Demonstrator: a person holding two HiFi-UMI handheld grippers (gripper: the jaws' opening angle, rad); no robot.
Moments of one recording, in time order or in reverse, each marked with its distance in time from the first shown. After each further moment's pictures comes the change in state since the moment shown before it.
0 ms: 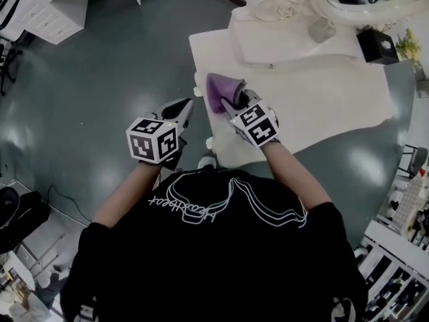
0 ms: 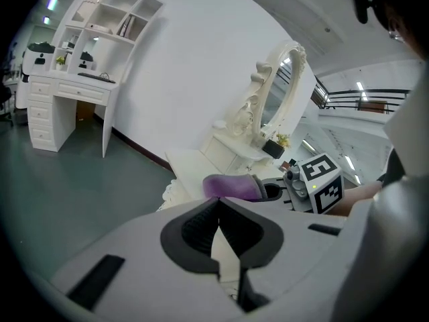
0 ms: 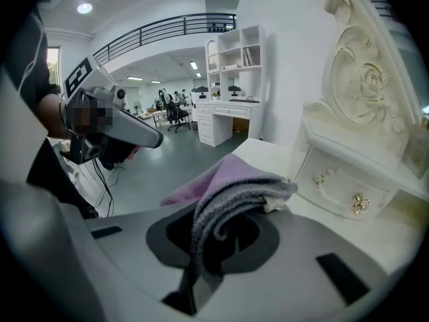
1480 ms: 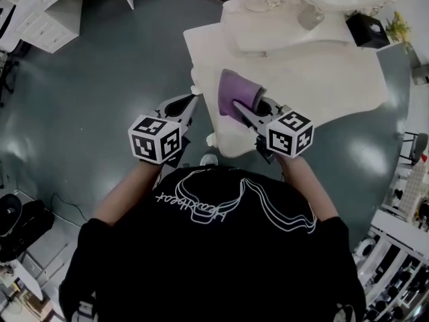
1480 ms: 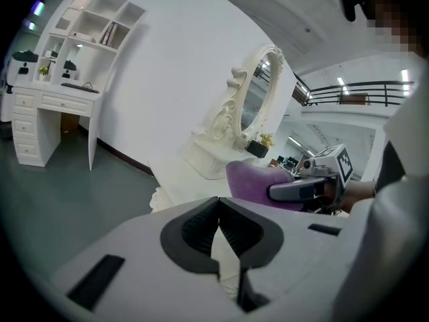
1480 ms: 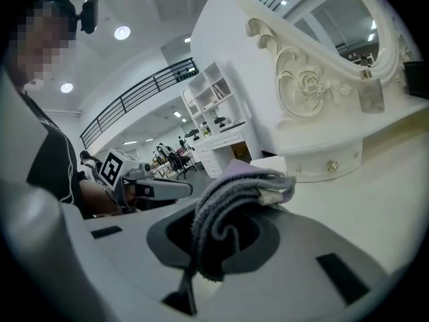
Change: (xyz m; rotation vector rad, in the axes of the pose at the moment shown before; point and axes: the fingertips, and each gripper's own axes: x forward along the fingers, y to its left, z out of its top) left arm -0.015 -0.040 0.002 0.105 -0.036 -0.086; right arm -0.105 0.030 0.024 0.409 -0.312 0.143
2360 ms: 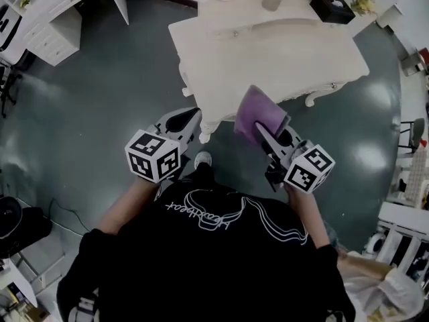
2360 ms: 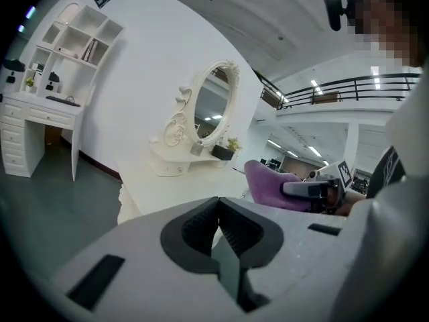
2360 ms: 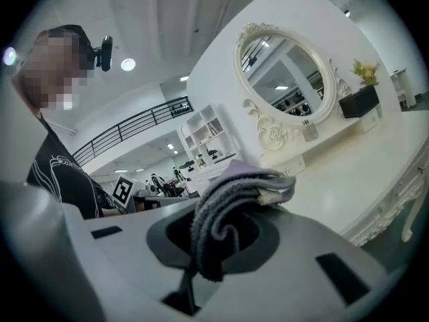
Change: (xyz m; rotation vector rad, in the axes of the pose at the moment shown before) left arm -0.085 -0.171 -0.046 0.105 -0.085 -0.124; right arm -0.208 0.101 -0.057 0.063 -0.314 -0.096
